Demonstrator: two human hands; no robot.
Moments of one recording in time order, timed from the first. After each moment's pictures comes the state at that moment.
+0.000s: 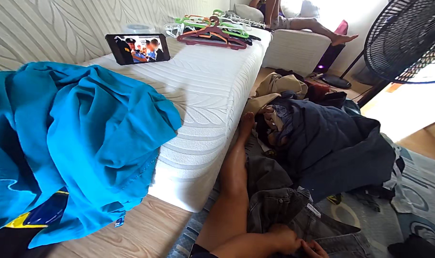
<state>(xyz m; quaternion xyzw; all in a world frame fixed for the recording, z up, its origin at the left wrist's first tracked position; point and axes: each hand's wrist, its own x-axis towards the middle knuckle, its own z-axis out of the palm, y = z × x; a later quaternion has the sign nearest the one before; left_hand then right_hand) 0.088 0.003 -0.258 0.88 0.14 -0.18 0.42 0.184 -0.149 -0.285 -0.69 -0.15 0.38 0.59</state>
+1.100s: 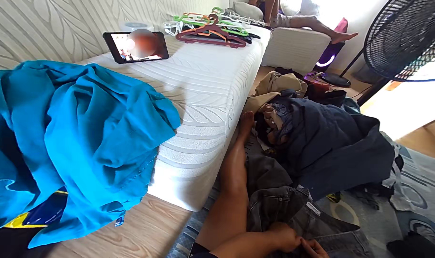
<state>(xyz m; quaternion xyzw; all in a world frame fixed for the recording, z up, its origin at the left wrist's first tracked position) 0.028 0.008 -0.054 0.83 0.24 -0.24 0.43 0.177 -0.149 -0.288 -0.69 -0.16 0.35 0.61</state>
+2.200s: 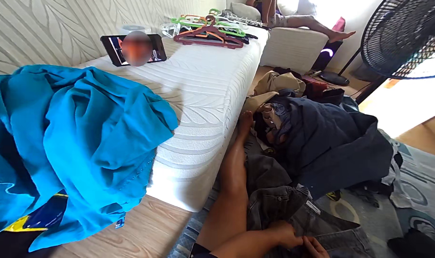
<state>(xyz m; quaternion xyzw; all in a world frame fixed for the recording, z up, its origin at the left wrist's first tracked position) 0.023 0.009 -0.089 0.90 0.18 -0.11 0.38 0.179 -0.151 -0.278 -0.71 -0.18 0.38 0.56</state>
